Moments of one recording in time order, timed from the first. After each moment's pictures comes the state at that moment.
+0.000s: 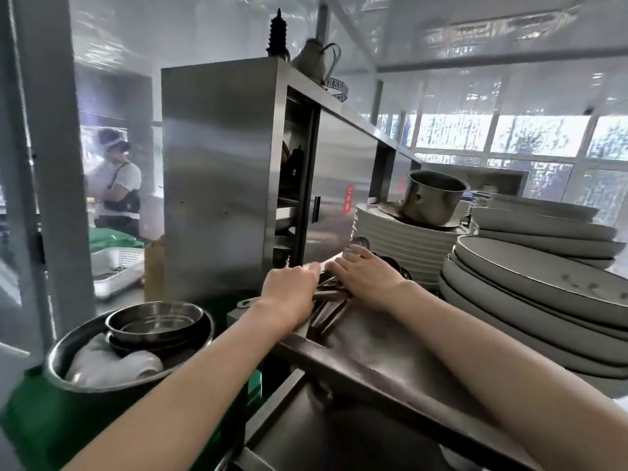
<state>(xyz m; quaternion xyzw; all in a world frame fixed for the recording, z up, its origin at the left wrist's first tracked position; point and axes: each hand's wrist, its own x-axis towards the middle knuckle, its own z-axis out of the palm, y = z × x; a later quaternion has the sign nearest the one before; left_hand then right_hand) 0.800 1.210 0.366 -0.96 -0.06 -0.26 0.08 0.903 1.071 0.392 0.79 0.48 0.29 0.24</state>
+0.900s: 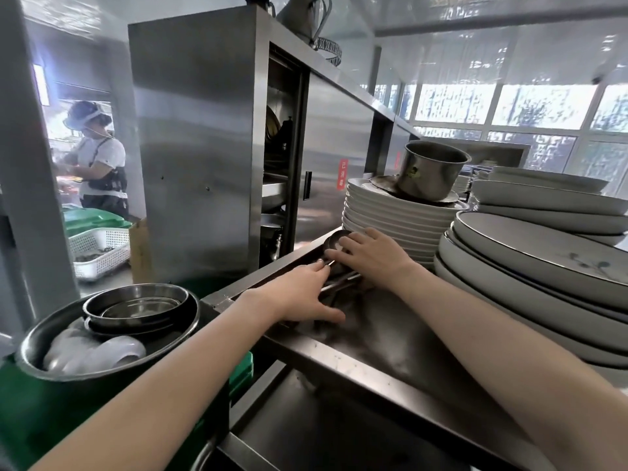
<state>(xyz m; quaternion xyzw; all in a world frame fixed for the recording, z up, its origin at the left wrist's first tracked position) 0.829 1.194 0.351 -0.99 0.07 -0.07 -0.13 0.957 1.047 0.377 0.78 0.45 0.29 0.31</state>
